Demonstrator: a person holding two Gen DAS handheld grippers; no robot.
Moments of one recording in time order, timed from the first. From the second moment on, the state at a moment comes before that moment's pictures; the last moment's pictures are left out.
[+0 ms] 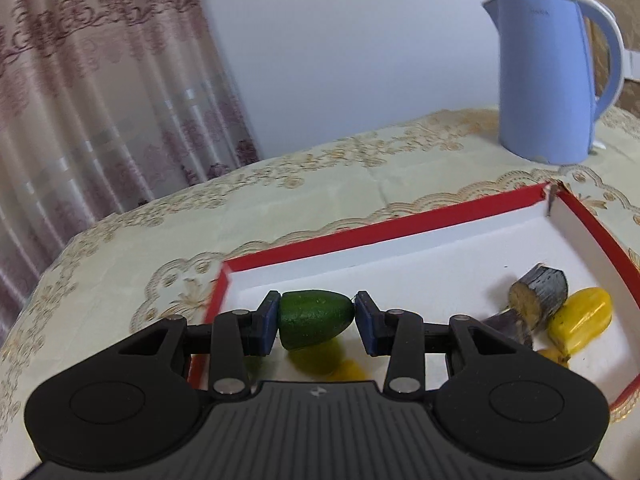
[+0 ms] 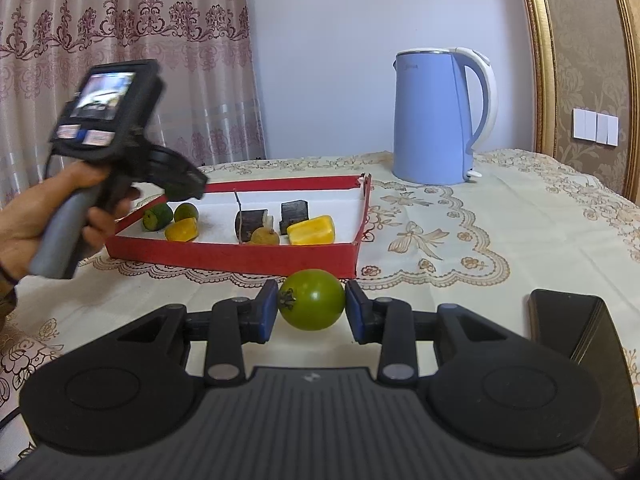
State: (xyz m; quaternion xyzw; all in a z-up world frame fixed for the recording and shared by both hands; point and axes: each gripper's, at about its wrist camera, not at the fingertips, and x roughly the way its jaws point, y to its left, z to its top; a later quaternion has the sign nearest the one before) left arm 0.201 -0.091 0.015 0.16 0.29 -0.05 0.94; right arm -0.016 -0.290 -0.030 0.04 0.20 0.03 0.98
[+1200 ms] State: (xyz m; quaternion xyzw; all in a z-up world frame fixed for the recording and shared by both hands) left arm 0.182 -0.034 0.019 0.14 0.25 0.02 0.96; right arm 0.037 -0.259 0.009 0.01 0.18 0.08 0.98
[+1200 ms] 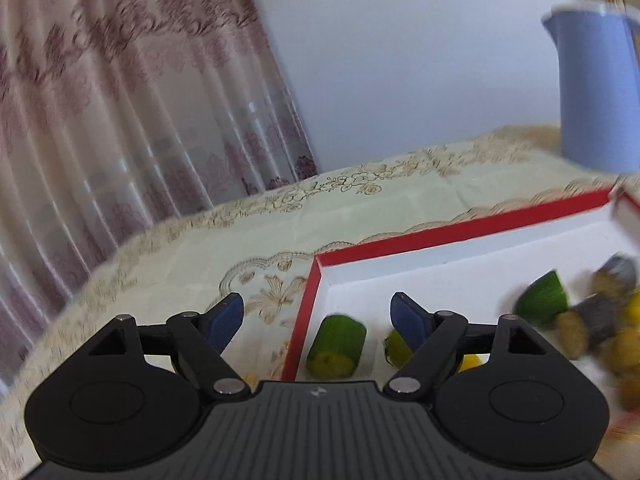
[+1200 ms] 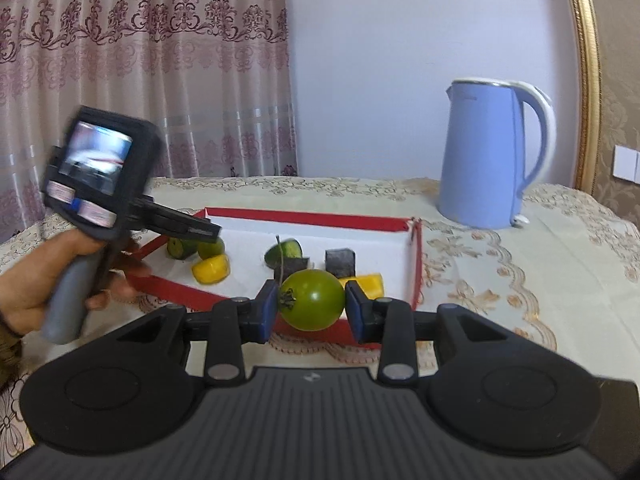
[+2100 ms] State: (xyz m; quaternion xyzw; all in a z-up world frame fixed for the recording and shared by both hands) left arm 0.120 0.029 0.018 0.04 0.18 0.05 0.98; right arm 0.146 -0.227 0.016 -0.01 0.20 0.08 0.98
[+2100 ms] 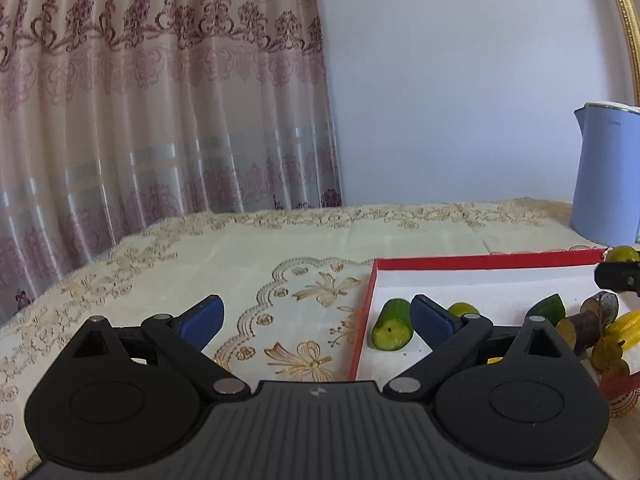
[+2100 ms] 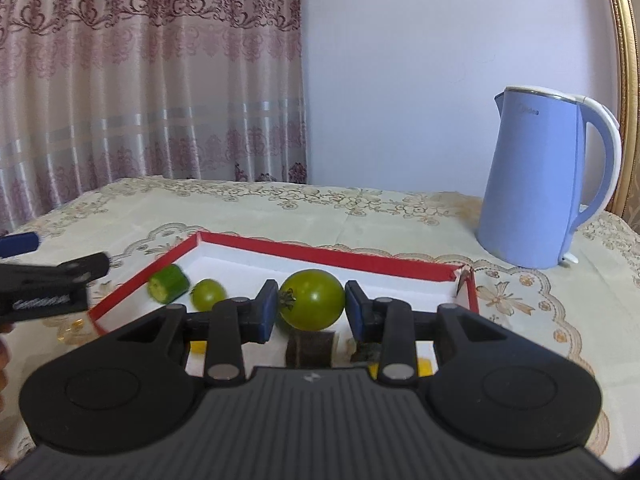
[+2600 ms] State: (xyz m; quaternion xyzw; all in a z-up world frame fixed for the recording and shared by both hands) left arm 0.125 0.034 0.015 0.03 0.20 0.04 0.98; right arm 0.189 -0.232 -0.003 0.00 0.24 0.06 0.97
